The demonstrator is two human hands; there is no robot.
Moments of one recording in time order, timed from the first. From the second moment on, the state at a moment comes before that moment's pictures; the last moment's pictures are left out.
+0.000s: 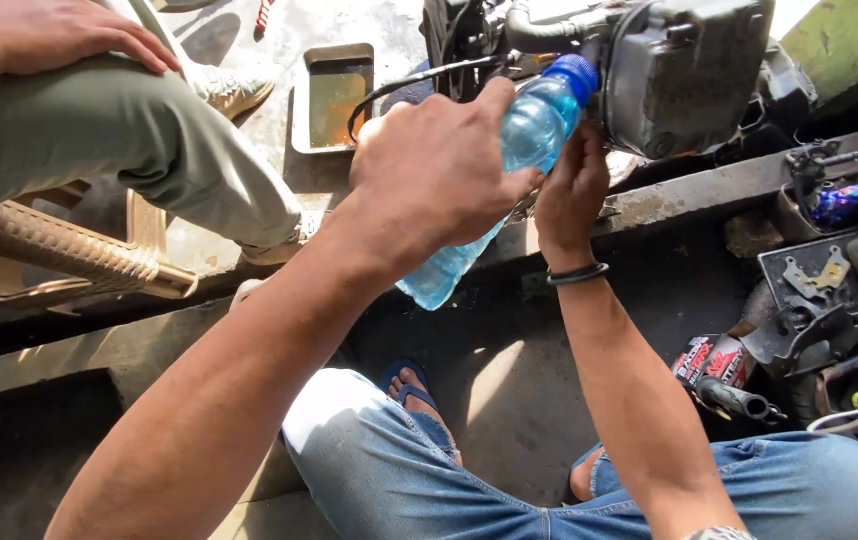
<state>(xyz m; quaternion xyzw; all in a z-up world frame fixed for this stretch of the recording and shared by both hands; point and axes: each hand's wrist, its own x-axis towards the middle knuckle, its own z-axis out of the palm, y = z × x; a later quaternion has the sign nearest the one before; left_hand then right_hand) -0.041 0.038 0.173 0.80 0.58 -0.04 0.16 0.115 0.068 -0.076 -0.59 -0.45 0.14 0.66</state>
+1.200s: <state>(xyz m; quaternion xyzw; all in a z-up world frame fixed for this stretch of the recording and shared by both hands) -0.007 0.056 0.172 0.86 0.51 0.02 0.03 0.278 0.035 0.068 -0.72 -0.60 0.00 0.34</state>
